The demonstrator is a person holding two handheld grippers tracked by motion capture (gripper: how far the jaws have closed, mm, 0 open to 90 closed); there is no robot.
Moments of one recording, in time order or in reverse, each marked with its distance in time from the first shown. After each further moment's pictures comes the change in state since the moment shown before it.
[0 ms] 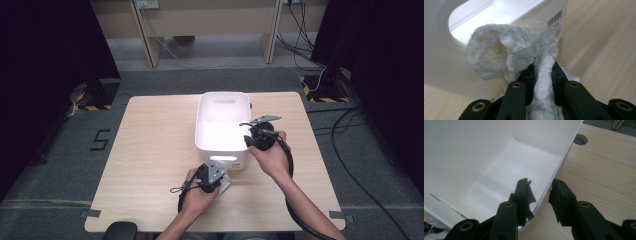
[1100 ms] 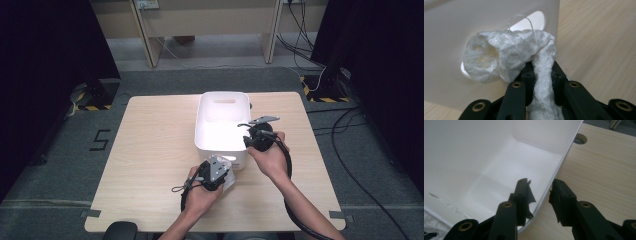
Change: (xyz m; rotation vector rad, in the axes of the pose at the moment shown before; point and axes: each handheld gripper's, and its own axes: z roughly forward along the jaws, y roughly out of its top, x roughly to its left) left arm -0.006 0.024 -0.015 -0.071 -0.002 -0.033; right arm 0.004 0.000 0.001 0.001 -0.016 0.001
